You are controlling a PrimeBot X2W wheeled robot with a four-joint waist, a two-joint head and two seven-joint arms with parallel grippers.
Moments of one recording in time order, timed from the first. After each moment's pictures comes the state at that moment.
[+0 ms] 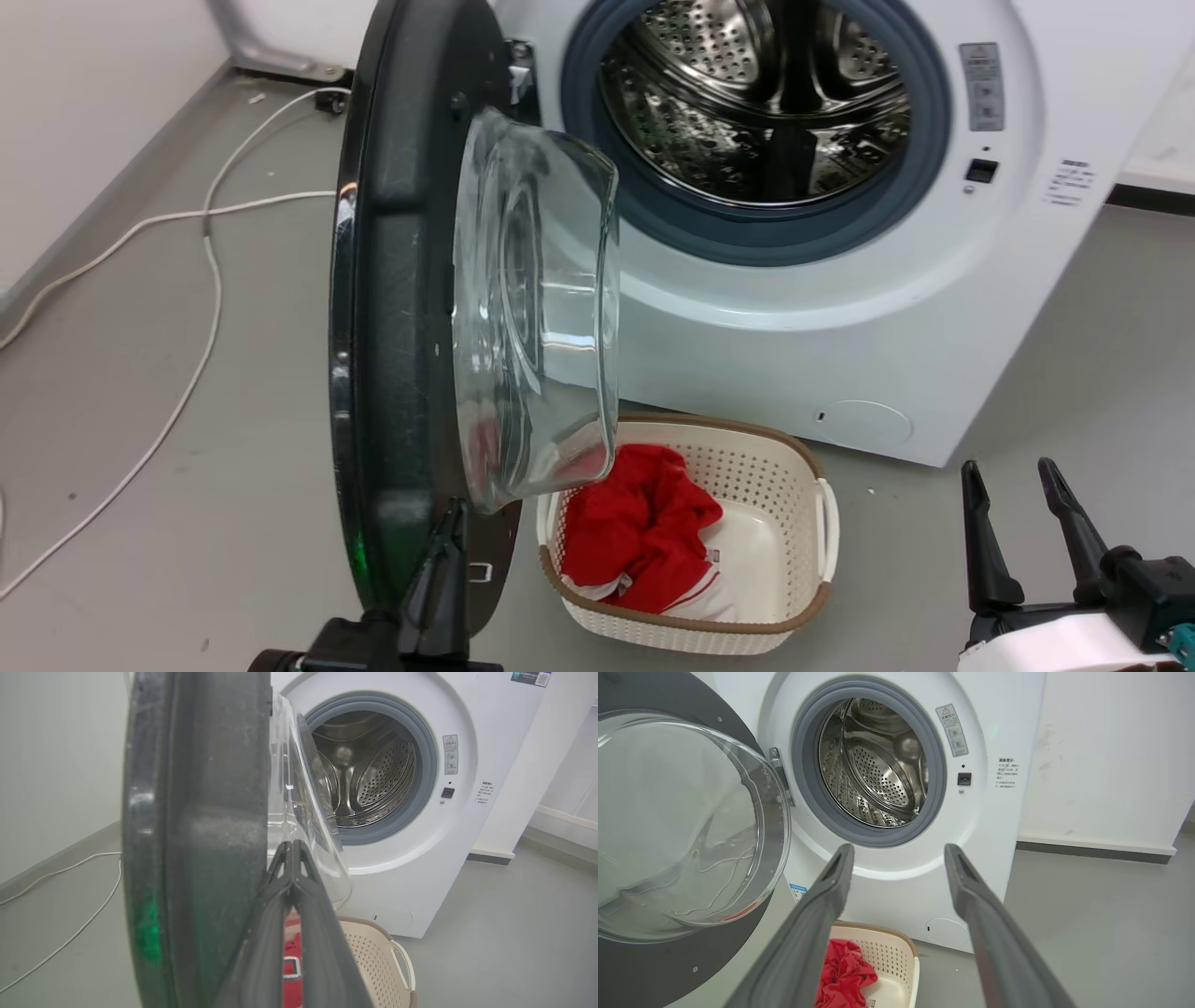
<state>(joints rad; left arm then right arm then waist) 0.16 0.17 -0.36 -0.19 -0.23 0.24 -0.18 0.10 -0.05 -0.06 0.00 0.12 0.13 -0.20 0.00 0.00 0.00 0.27</state>
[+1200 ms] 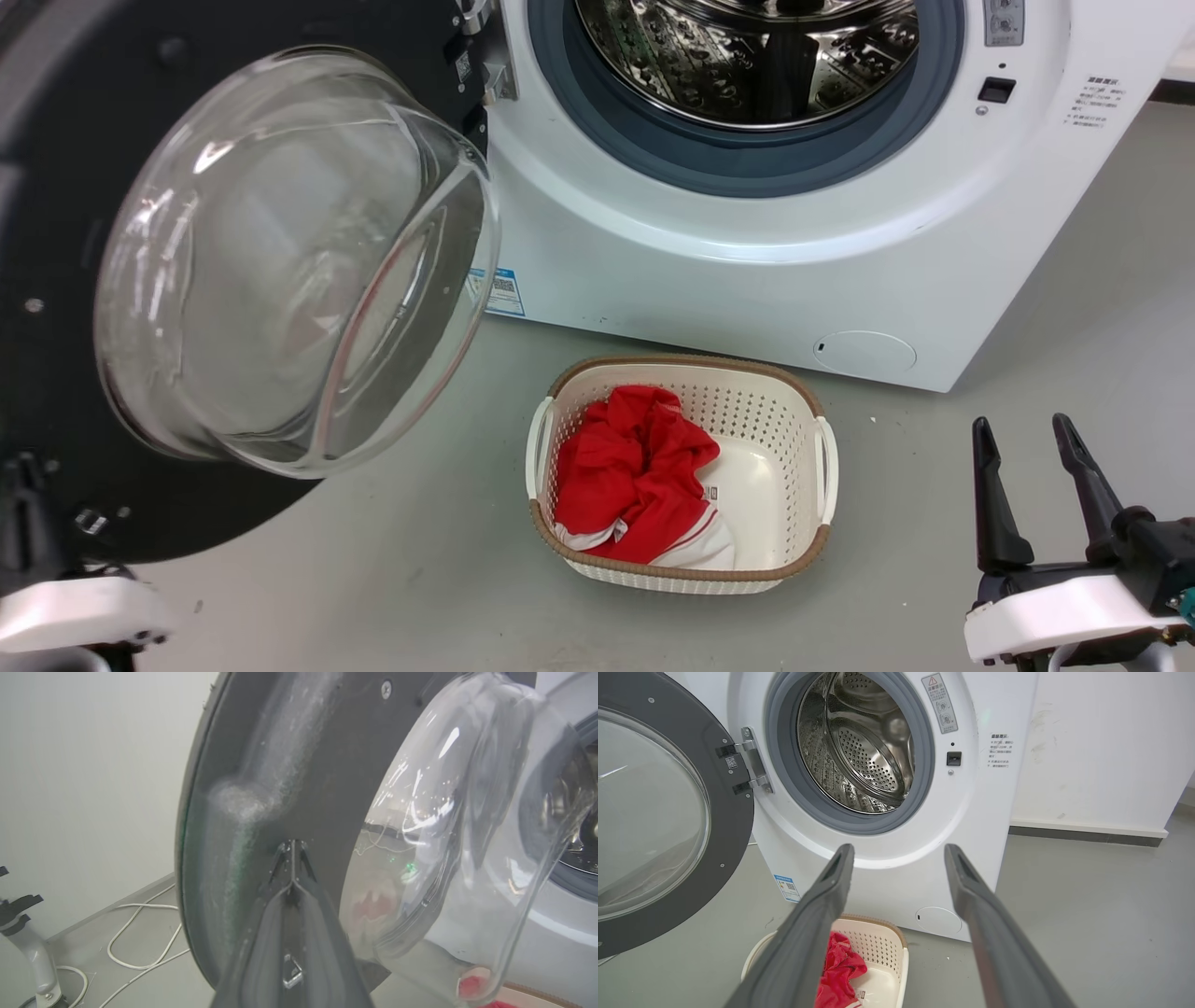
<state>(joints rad) 0.03 0.35 0.13 0.05 -0.45 0.26 -0.26 0.04 -0.05 -0.07 -0.03 0.09 0.13 -0.18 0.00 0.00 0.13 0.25</state>
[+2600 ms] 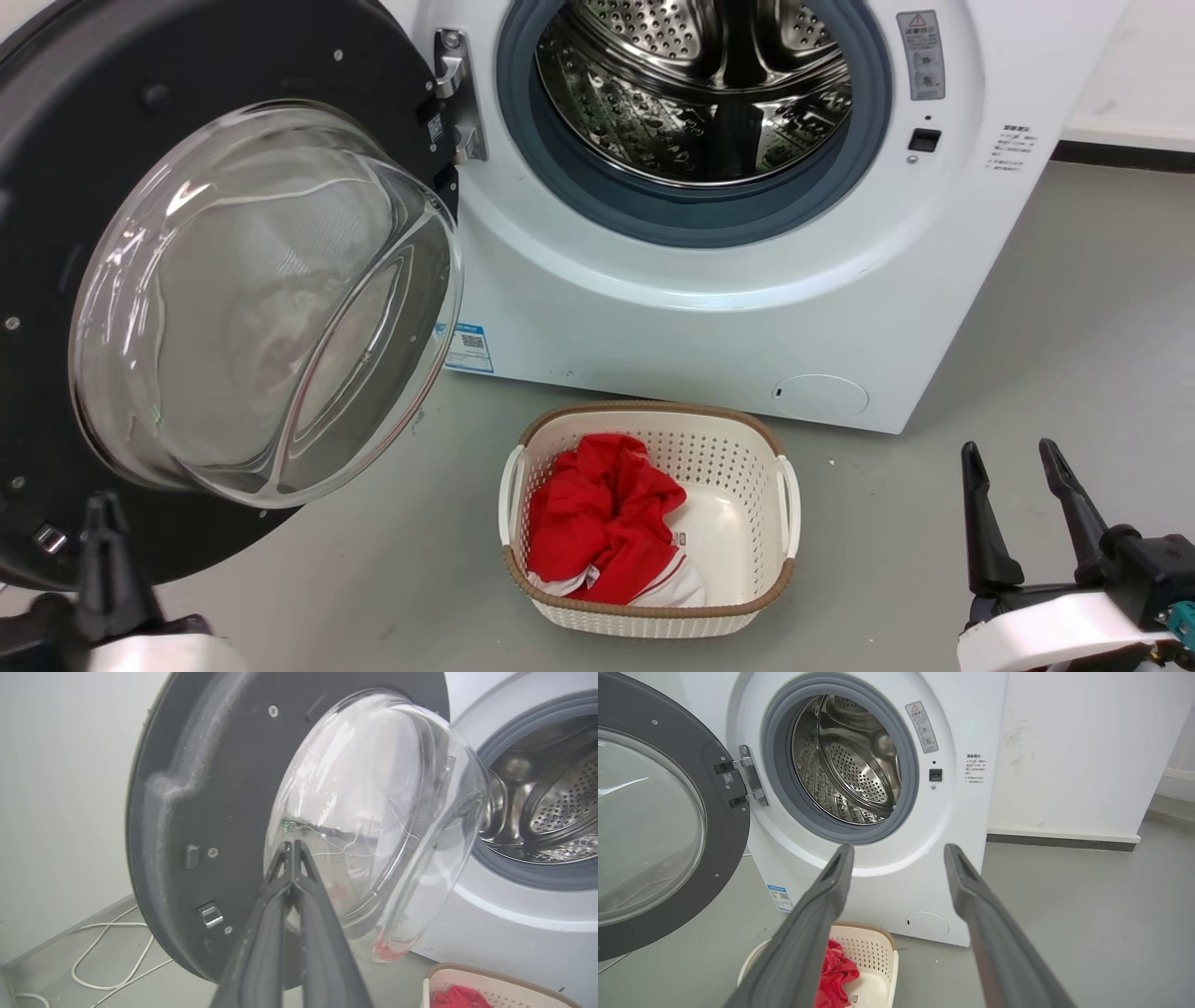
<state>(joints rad) 0.12 0.23 0.17 -0.01 -0.28 0.16 -0.26 0.07 -0.05 -0.06 -0.01 0.11 0.13 -0.17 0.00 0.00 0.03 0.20</state>
